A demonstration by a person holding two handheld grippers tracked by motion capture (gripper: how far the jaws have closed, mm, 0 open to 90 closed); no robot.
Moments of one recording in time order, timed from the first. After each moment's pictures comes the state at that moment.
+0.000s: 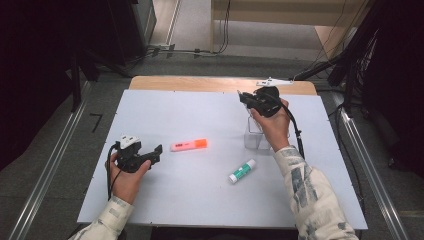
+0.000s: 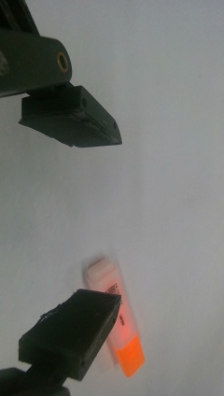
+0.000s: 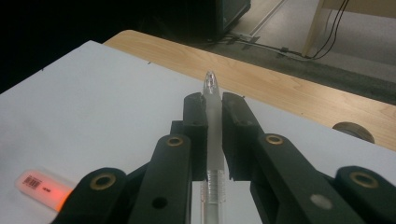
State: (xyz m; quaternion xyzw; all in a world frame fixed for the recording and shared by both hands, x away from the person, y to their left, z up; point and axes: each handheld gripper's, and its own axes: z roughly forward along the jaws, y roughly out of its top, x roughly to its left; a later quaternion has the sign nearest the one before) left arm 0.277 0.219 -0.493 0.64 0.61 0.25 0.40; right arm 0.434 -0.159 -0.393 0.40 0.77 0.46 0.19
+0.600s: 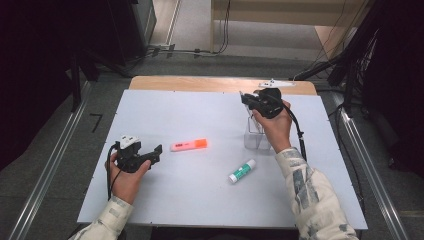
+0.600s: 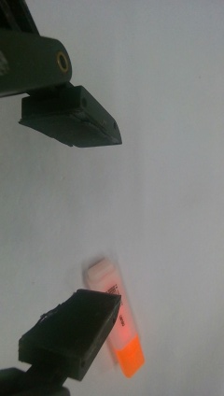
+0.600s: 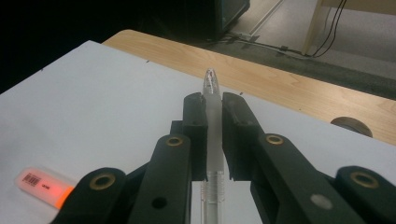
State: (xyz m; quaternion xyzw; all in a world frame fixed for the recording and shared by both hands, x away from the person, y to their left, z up) left arm 0.277 0.219 -0.494 0.64 0.61 0.25 0.40; right arm 0.432 -0.166 -0.397 0.41 0.76 0.47 0.18
